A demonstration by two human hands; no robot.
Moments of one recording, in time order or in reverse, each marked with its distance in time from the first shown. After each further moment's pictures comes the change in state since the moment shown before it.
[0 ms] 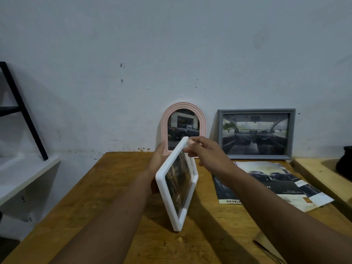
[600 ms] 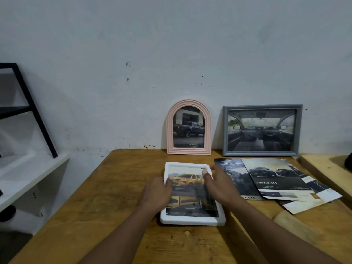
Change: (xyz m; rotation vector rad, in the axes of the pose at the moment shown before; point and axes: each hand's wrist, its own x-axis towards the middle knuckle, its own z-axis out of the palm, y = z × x) left_hand 0.024 -0.094 -0.050 0.896 0.325 0.303; right_hand -0.020 0.099 0.021 -0.357 0.116 0.169
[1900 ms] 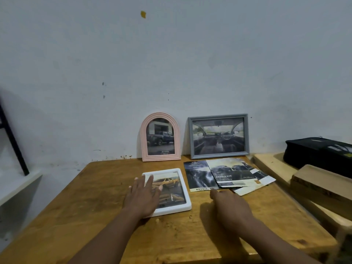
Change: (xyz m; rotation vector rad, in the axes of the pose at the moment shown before) left_hand -0.042 0.018 0.022 0.471 -0.109 0.241; right_hand -0.138 0.028 -0.094 -0.825 -0.040 -0.066
